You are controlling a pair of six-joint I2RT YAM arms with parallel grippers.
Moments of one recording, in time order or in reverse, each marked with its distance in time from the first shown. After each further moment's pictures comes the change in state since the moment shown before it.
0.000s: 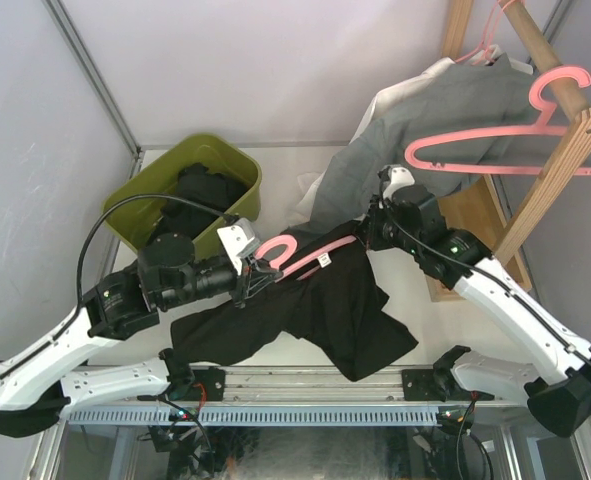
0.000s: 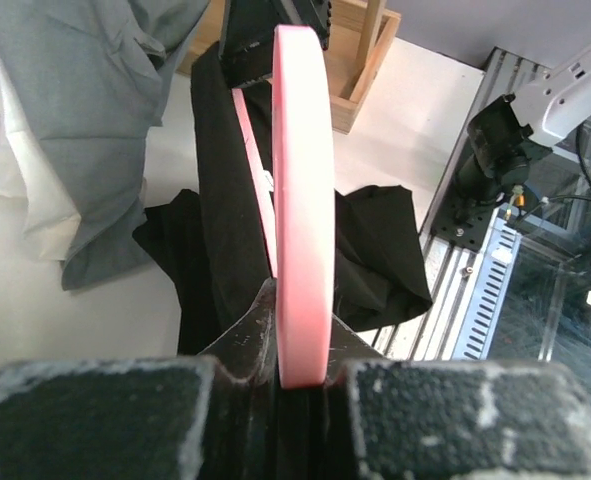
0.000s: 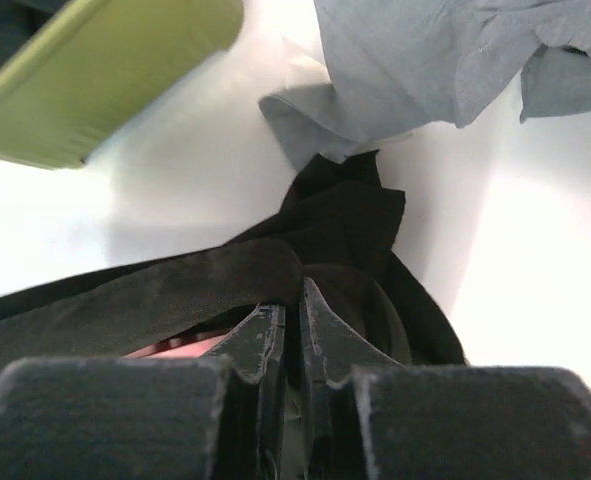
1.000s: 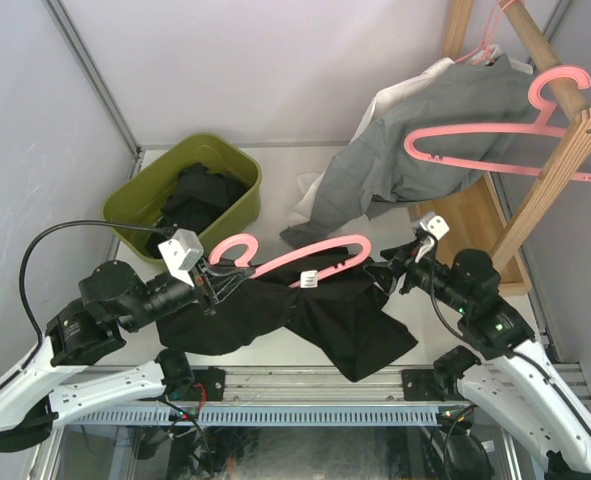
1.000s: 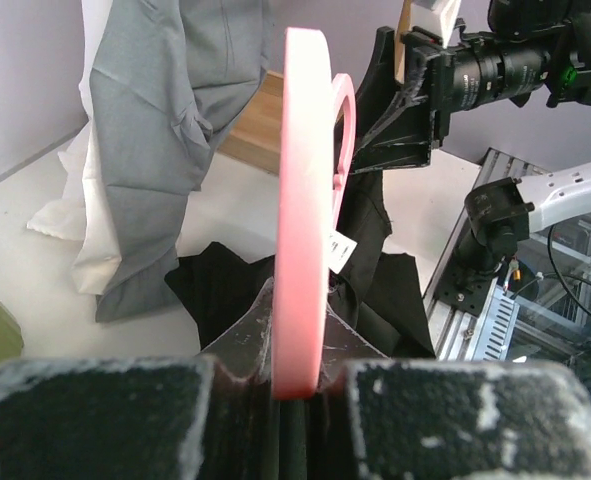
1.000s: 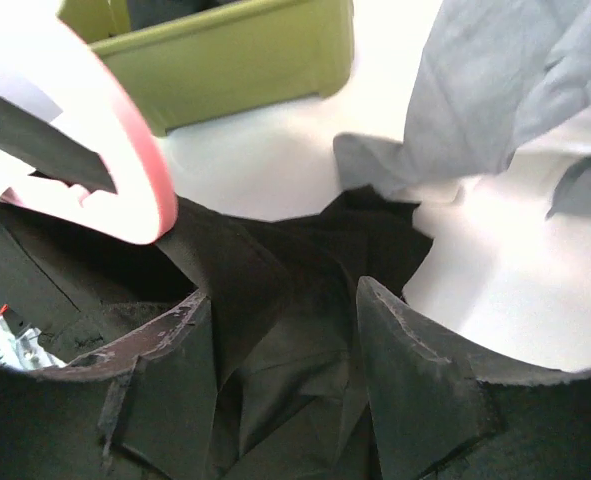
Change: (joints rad) left arm -0.006 -0.230 -0.100 0.098 -0.121 -0.014; right arm -0.086 -0.488 -0.417 0.226 -0.317 -0.238
